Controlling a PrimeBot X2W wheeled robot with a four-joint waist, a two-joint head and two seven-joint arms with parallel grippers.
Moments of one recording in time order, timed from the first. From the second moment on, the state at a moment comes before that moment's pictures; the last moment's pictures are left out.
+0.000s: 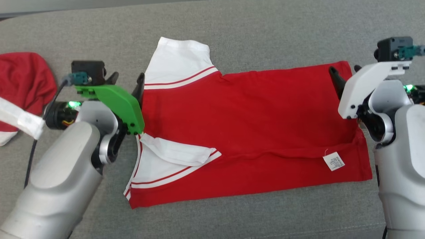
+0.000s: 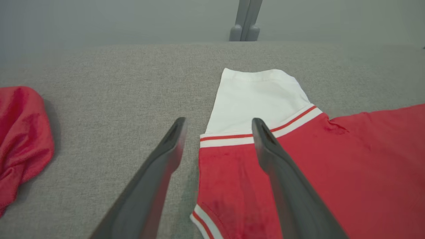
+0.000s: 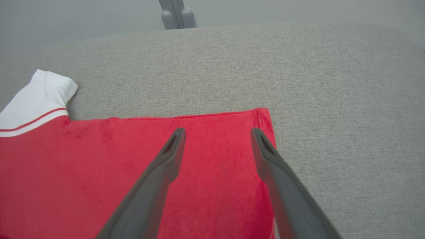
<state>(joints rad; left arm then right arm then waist) -0.72 0.38 -0.66 0.37 -0.81 0.22 0.21 -0.56 -0.13 -0.09 0.20 0.18 0.13 0.64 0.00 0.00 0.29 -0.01</state>
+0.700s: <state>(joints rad) -1.11 0.33 -0.71 0.74 -0.71 0.17 0.24 -0.81 -0.18 0.11 0.31 0.25 0.13 0.57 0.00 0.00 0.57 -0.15</state>
